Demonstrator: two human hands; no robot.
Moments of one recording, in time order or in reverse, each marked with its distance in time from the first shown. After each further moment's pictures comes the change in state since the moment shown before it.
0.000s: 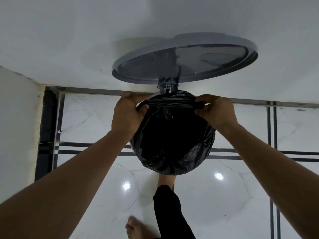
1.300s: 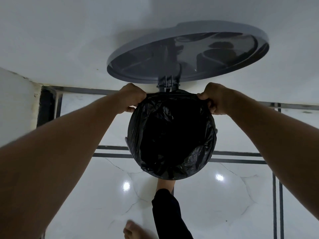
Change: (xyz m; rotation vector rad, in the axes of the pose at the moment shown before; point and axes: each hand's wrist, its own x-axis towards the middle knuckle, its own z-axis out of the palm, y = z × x) left_hand 0.082 0.015 -0.004 -0.174 -0.497 -0.582; right_hand 0.076 -0.017 -0.007 0.540 -0.431 0.779
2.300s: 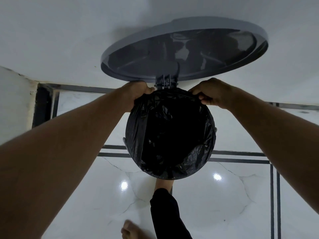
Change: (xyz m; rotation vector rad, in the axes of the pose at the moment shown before) left_hand 0.006 0.011 0.013 -0.407 -0.121 -0.137; right_hand -0.005 -0.012 0.005 -0.216 -0.017 -0.260
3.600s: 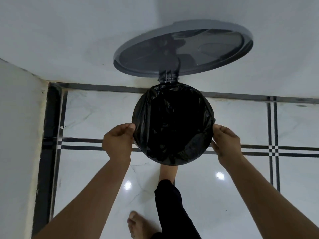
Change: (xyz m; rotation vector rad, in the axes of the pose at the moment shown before) left_hand -0.074 -0.175 0.004 -0.371 0.616 0.281; right_hand -0.097 0.161 0.059 0.718 0.383 0.095
